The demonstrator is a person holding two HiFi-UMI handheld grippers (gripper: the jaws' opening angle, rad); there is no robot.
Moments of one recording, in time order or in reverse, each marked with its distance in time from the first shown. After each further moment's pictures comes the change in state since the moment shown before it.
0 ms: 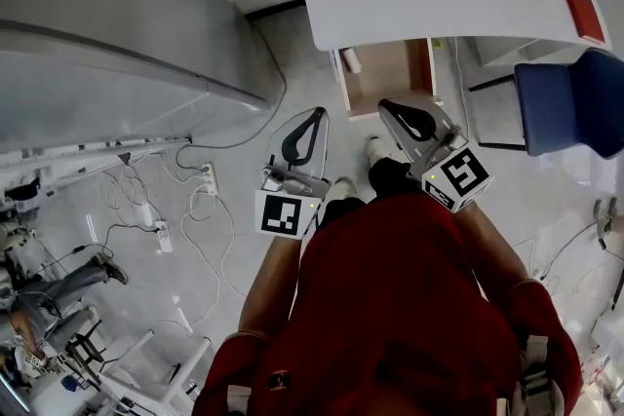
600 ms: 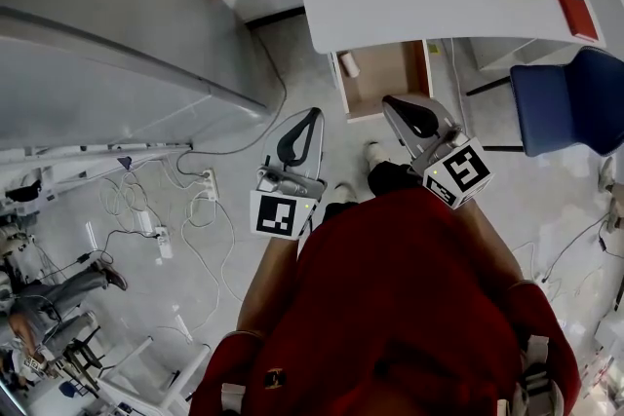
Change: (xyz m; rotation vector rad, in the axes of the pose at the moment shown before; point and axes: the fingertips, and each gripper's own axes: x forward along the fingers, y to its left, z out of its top) left arm -0.012 -0.006 0.015 0.017 -0.026 -0.008; right arm -0.016 -0.002 0.009 -0.006 -0.050 -0.043
